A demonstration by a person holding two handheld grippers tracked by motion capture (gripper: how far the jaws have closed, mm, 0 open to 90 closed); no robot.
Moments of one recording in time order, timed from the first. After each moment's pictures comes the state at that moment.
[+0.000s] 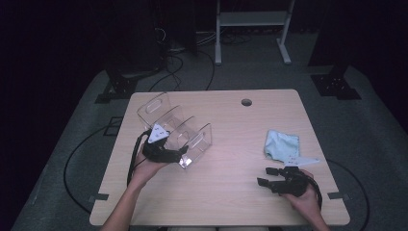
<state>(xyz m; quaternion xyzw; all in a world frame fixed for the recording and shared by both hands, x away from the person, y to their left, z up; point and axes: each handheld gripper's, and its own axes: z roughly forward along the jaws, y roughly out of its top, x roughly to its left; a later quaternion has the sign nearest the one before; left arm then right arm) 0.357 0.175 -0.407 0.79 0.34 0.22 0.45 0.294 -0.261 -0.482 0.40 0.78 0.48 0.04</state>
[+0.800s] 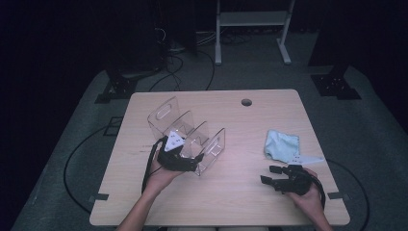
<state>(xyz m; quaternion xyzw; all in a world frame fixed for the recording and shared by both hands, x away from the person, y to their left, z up) 0.332 0.130 -0.408 0.80 0.33 0.20 0.46 0.296 -0.270 -0.479 0.40 0.78 0.48 0.05</state>
